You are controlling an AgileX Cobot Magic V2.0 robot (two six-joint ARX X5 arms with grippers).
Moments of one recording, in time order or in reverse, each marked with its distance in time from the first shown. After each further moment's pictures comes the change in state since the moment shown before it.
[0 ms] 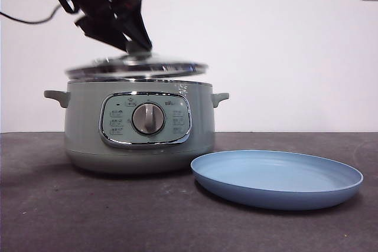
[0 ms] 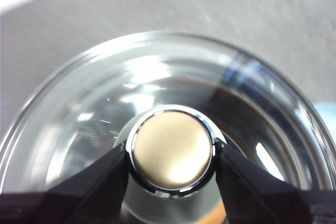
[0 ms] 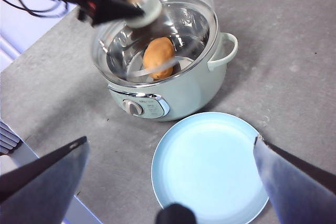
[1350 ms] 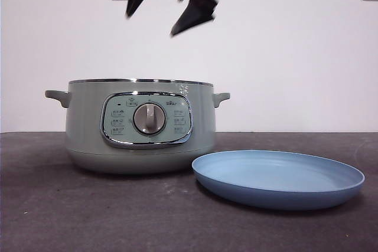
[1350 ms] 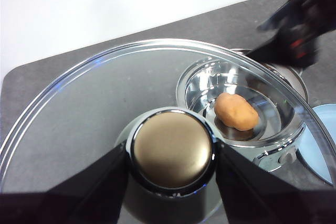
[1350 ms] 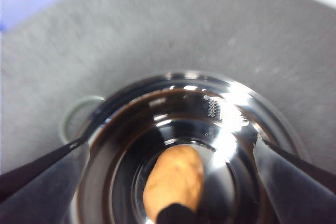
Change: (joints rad) left arm 0.180 -0.792 0.000 -0.602 -0.240 -0.063; right arm 0.494 1.106 0.840 0.226 0.381 0.057
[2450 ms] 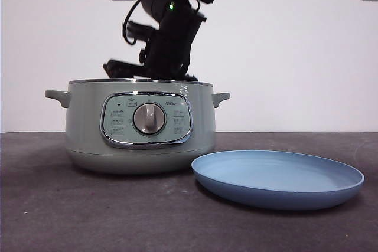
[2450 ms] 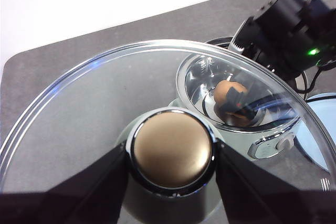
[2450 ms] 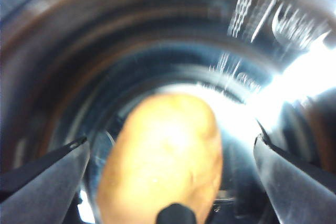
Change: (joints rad) left arm 0.000 -0.021 0.000 -0.054 -0.008 -0.005; right arm 0.043 0.268 0.002 0.001 0.093 0.005
